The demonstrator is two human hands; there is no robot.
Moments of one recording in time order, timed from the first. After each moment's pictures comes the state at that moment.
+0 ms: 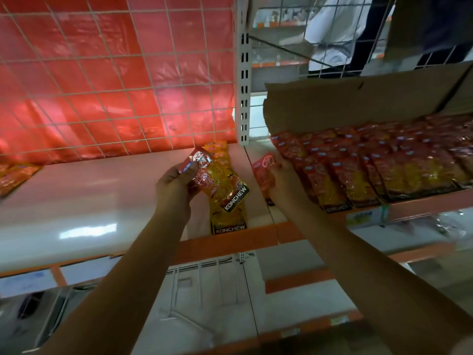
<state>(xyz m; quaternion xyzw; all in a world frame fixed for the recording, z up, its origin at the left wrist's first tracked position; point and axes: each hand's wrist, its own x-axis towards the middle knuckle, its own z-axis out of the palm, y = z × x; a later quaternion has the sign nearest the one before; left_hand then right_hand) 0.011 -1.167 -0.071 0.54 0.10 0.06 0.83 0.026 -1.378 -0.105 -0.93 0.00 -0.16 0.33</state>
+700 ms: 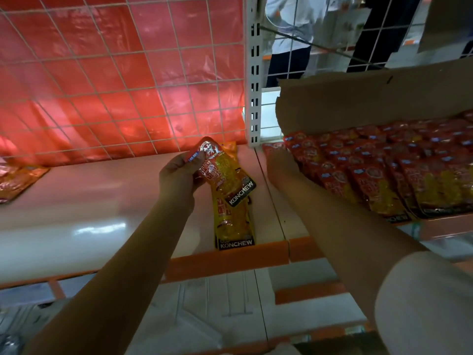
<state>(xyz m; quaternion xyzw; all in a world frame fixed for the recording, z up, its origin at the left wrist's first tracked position) 0.045 -1.174 -0.055 0.57 0.10 0.07 0.81 0.129 -1.365 -0.113 -0.98 0.00 -0.13 0.13</state>
